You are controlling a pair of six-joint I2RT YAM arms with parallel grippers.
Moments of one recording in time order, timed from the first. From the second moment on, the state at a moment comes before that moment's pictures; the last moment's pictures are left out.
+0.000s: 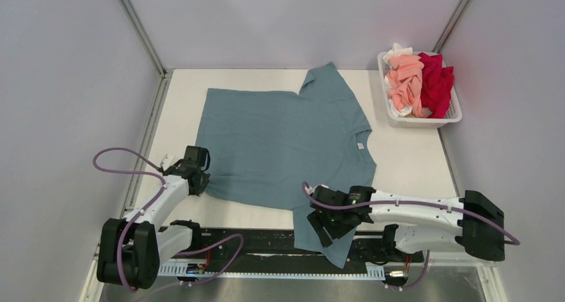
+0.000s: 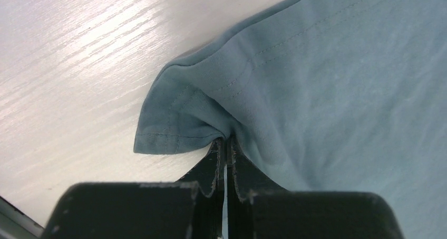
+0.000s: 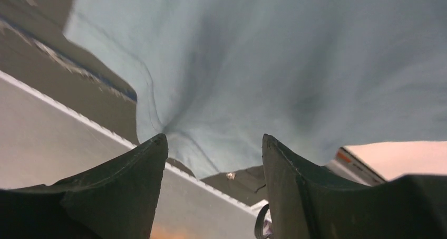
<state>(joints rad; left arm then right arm) -0.13 1.08 0.47 -0.60 -0.39 -1.21 1.20 1.14 0.67 -0.82 -0.05 0.62</state>
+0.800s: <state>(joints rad) -0.13 1.05 0.45 -0.57 -0.38 -1.20 1.33 1.34 0.62 -0.86 -0.01 0.79</state>
